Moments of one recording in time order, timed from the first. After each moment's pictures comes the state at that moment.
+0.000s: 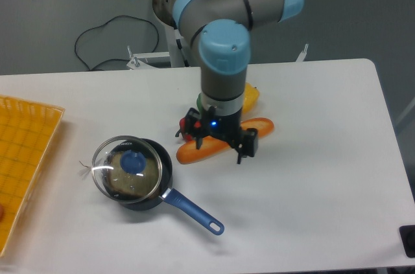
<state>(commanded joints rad) 2.50 -1.84 -1.55 -1.14 1.52 0.95</state>
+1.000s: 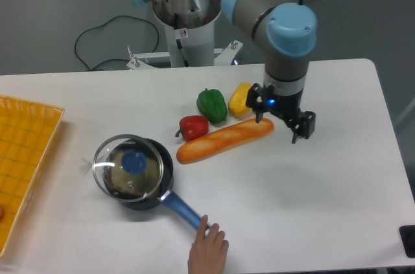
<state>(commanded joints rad) 2.71 -1.83 -1.61 -1.17 1.54 1.40</state>
